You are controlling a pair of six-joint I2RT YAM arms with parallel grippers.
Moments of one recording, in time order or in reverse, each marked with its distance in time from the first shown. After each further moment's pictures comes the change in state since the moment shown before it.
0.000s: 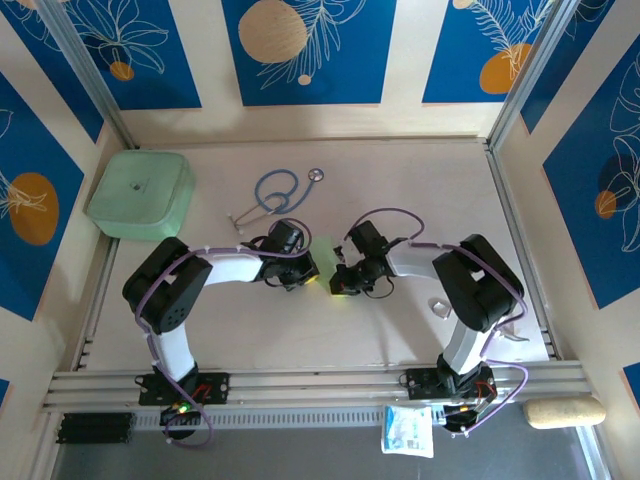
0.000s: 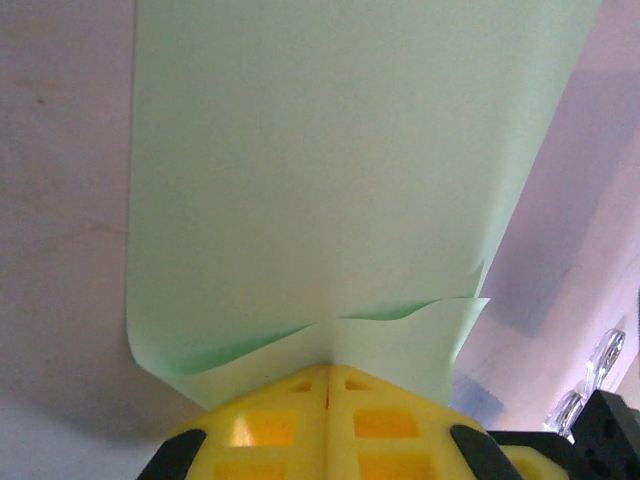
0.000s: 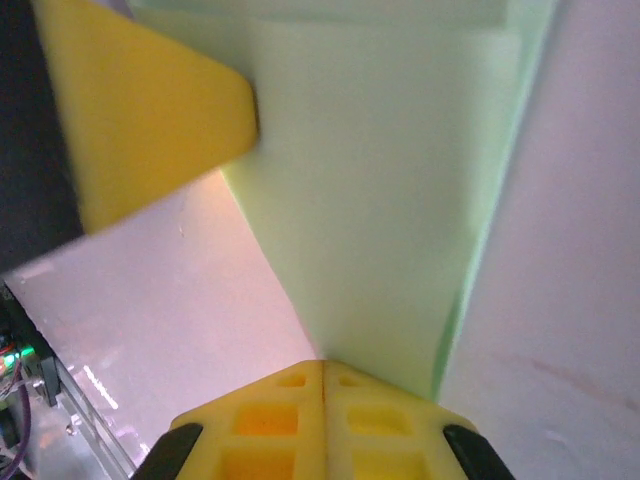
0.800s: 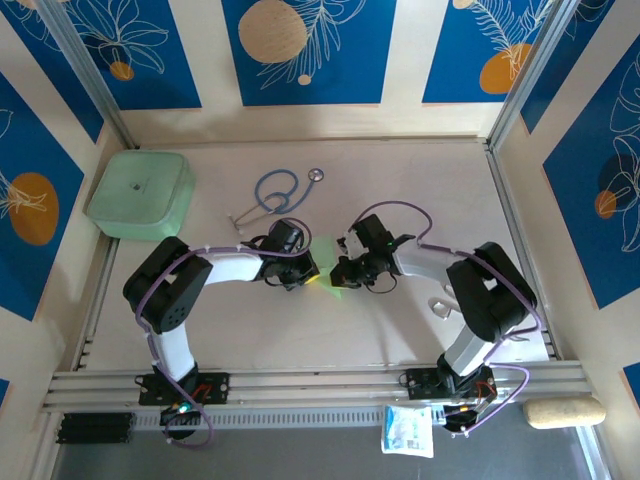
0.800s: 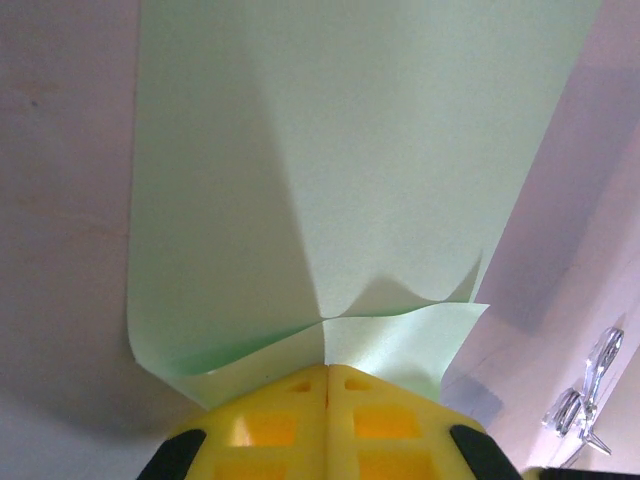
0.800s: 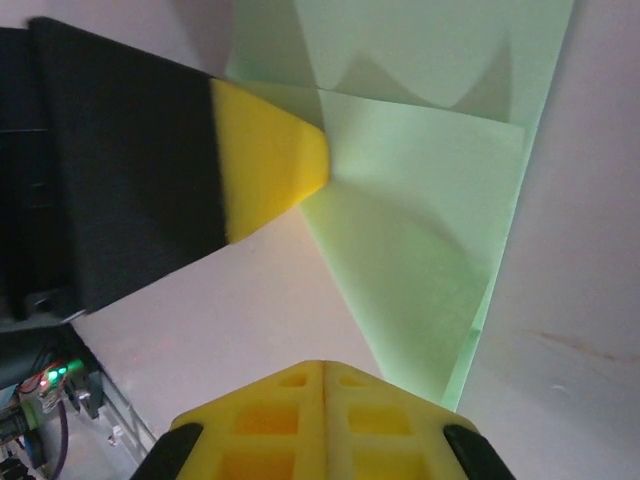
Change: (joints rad) left arm 0.000 0.004 0.008 -0.005 0.011 0.000; right arm -0.006 -0.064 0.034 -0.021 0.021 0.052
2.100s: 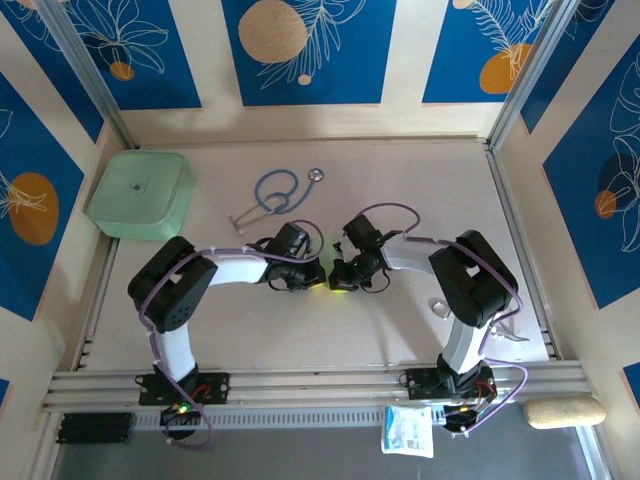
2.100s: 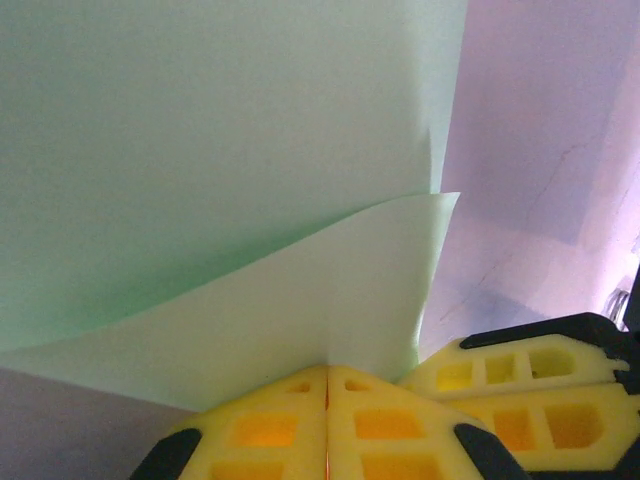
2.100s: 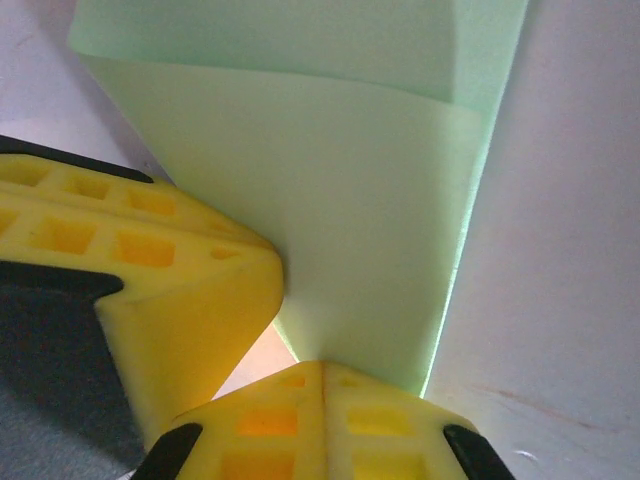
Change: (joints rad) left arm -0.037 0.018 0.015 0.005 0.067 0.227; right arm 0.017 0.116 0.076 -0.085 0.051 0.003
